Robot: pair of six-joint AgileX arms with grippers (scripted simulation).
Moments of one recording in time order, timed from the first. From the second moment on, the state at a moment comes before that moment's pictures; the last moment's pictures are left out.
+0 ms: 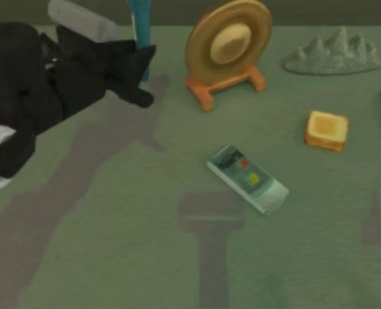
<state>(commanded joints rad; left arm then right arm) -0.32 1.60 0.76 0.68 0.43 -0.02 0.00 0.00 0.00 0.00 0.00 0.00</state>
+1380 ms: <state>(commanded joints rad) -0.62 1.58 0.71 0.99 0.16 -0.01 0.00 0.00 0.00 0.00 0.00 0.00</state>
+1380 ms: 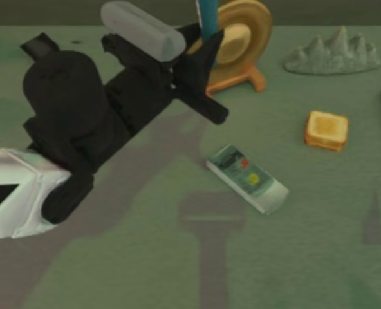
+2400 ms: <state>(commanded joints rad) -0.62 1.58 0.71 0.99 0.16 -0.01 0.15 0.47 0.31 0.18 -0.24 -0.03</state>
